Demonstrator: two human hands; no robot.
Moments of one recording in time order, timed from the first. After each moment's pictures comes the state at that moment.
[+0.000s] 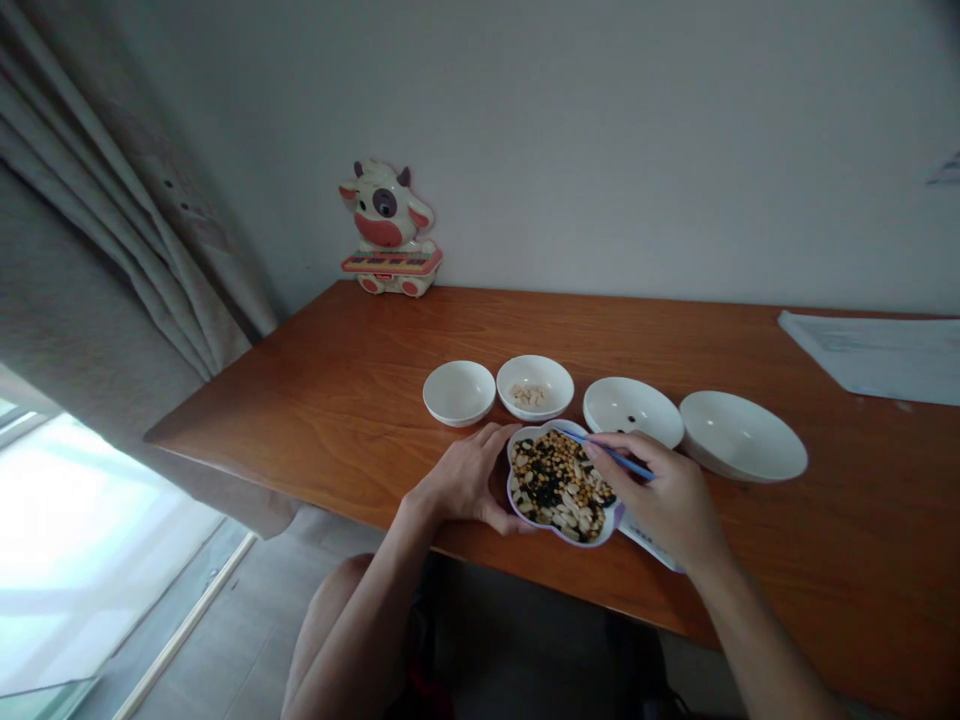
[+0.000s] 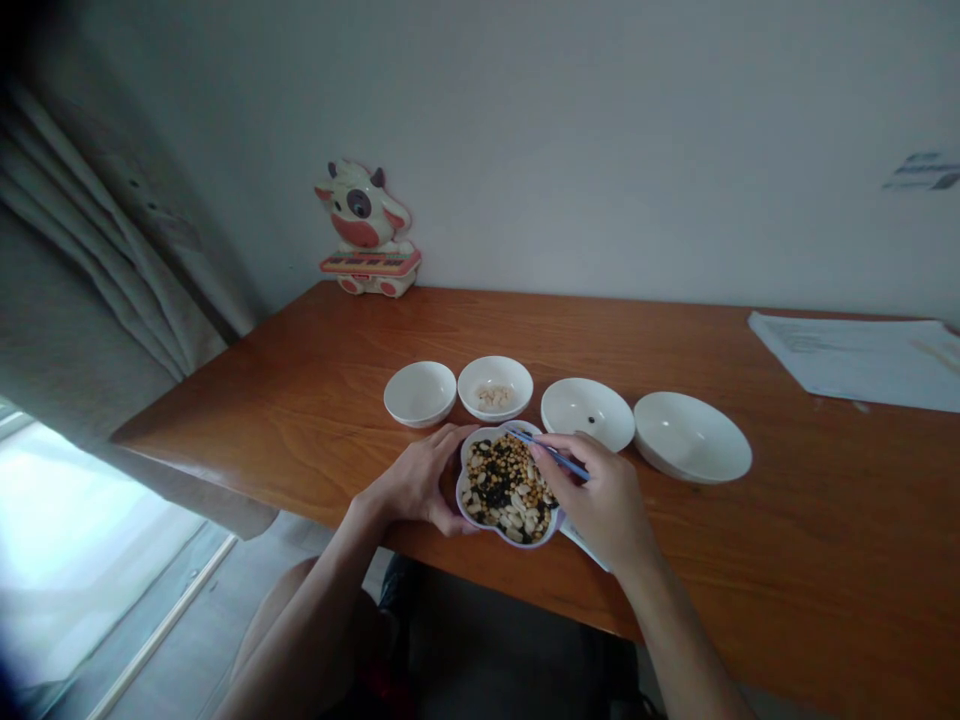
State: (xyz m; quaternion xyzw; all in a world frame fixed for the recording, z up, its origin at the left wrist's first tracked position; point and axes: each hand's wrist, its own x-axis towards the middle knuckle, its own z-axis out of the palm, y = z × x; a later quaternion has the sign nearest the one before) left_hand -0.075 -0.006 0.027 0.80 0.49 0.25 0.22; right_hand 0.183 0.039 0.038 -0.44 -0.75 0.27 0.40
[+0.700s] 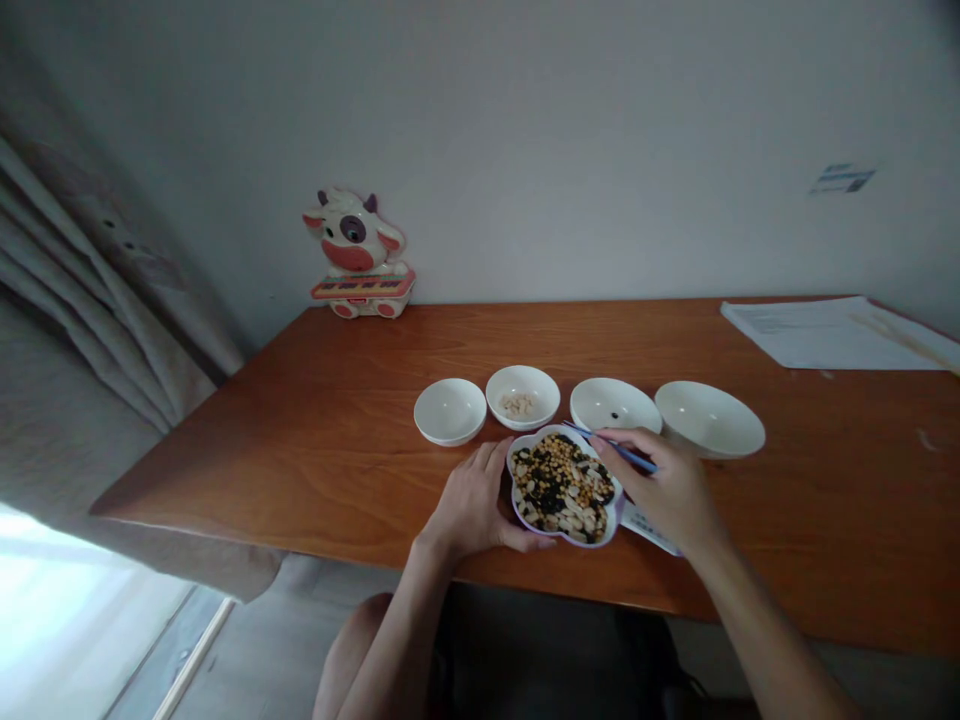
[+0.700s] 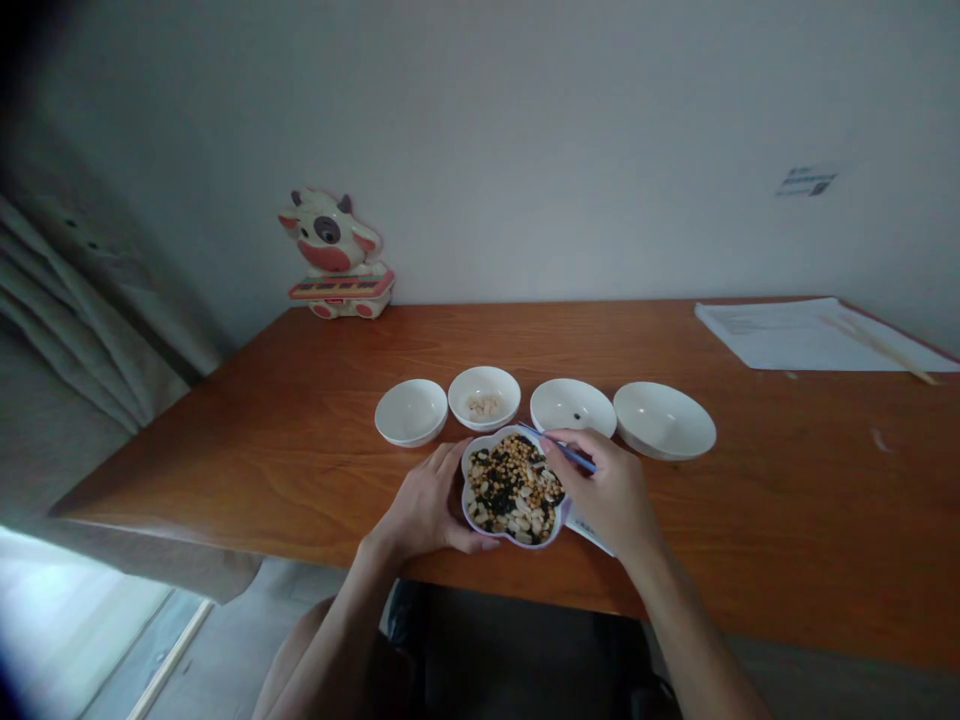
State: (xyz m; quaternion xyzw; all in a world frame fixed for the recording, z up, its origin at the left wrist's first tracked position) left_hand -0.066 -0.011 0.019 0.79 0.52 0.28 0.19; right_hand 0.184 0.039 0.037 -0.50 -0.72 0.22 0.43
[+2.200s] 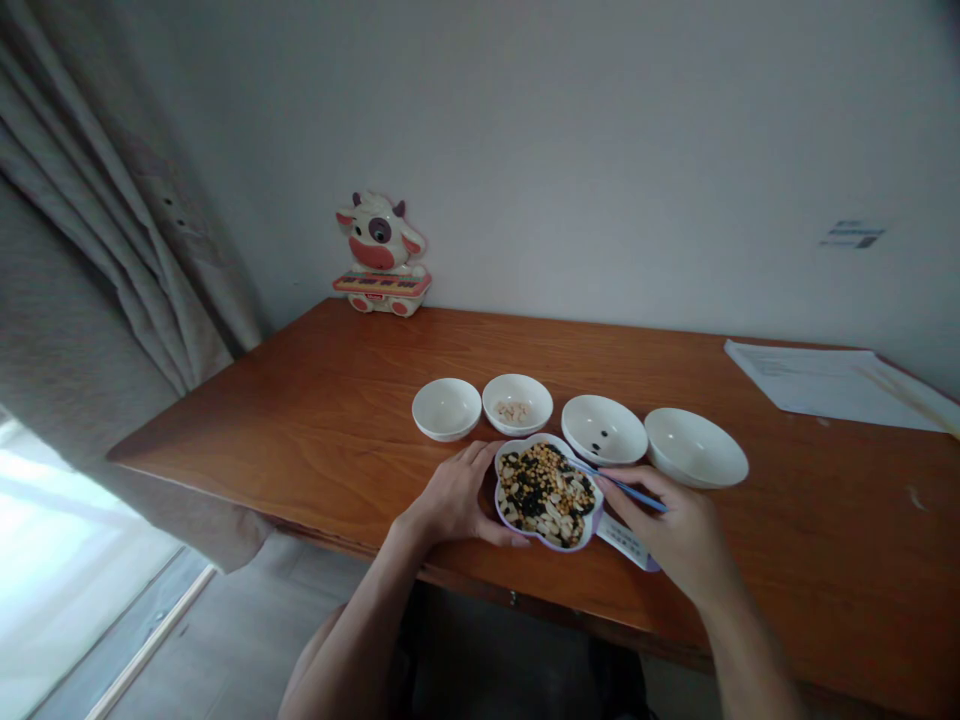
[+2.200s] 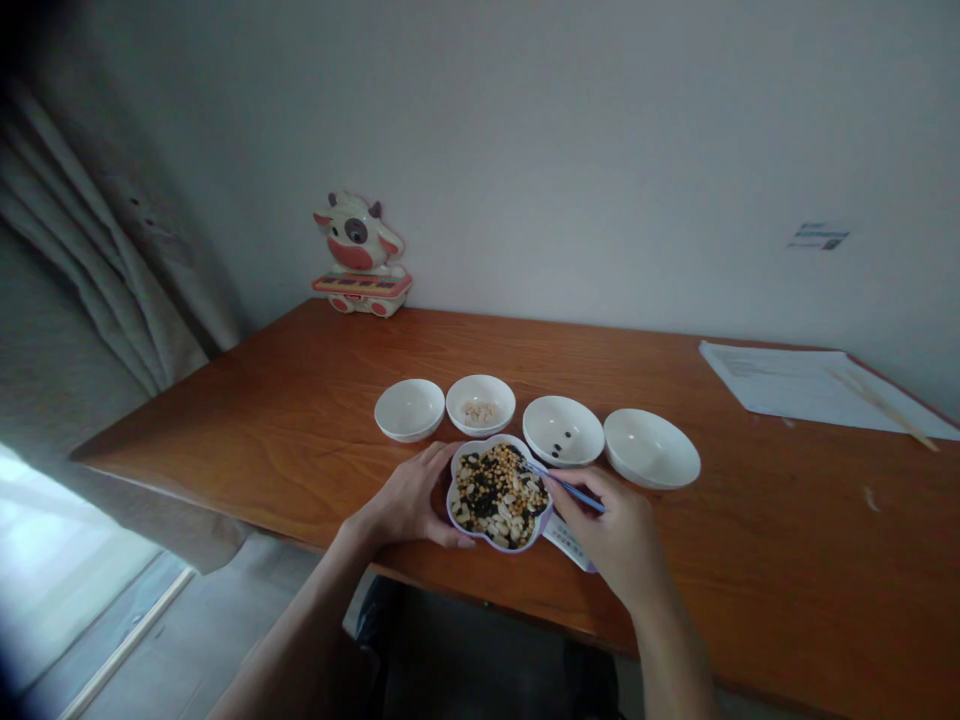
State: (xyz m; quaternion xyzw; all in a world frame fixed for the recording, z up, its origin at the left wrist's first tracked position) left_hand -0.065 -0.013 0.023 0.78 0.52 0.28 0.21; right_hand 0.219 0.024 0.037 -0.47 -0.75 0.22 0.40
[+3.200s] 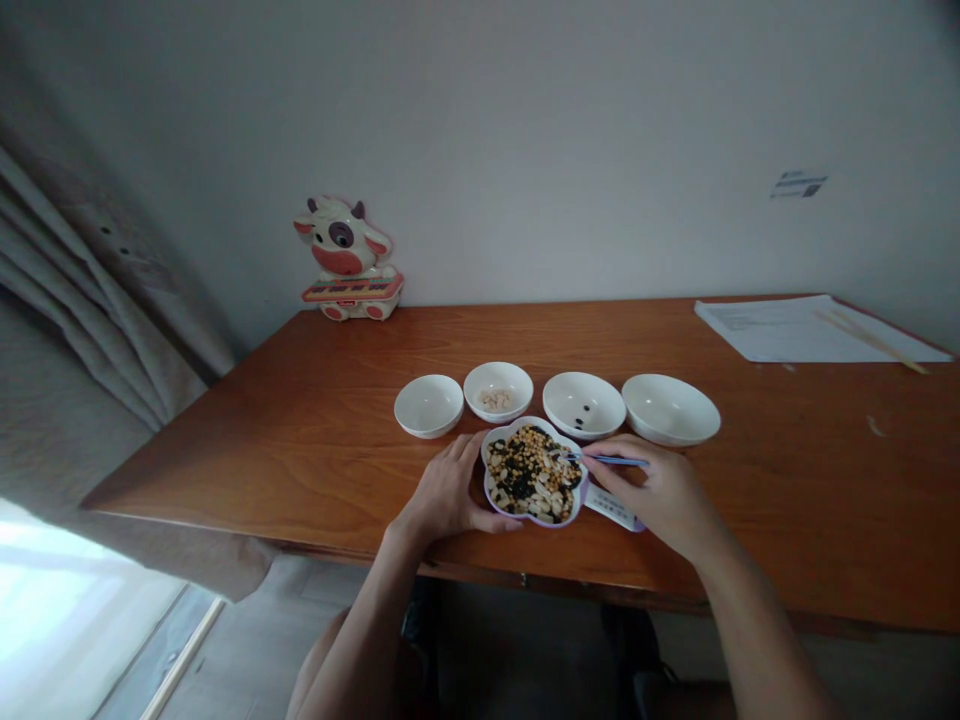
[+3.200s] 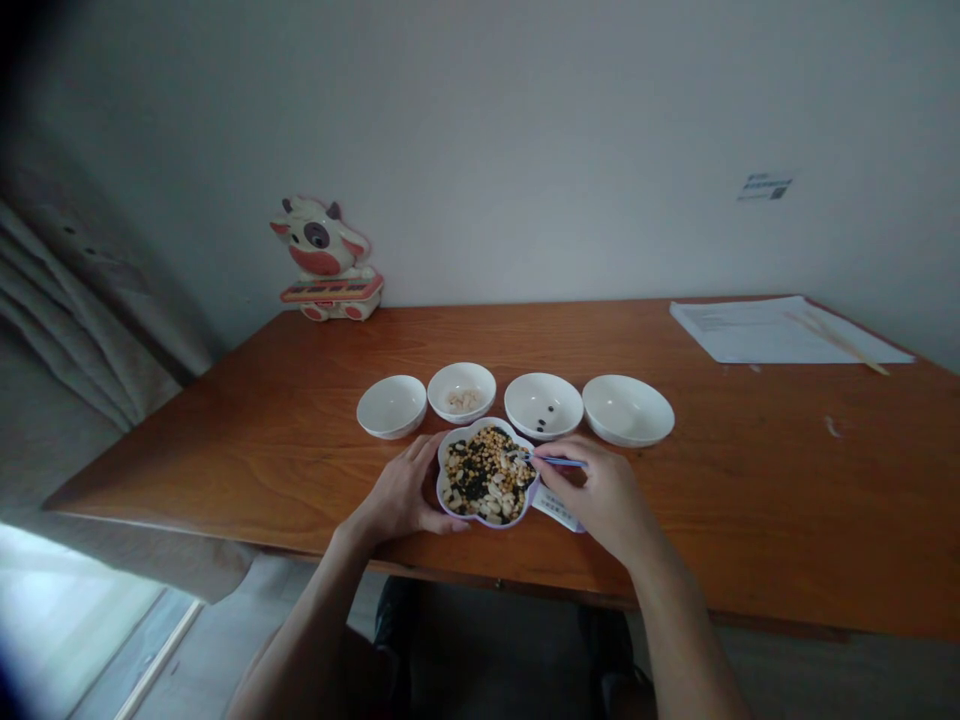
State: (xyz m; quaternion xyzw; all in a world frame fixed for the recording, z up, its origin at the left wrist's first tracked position) left_hand -0.062 -0.014 0.023 0.79 0.52 0.26 0.18; right_hand 0.225 0.025 0.038 -0.45 -0.75 0.27 0.39
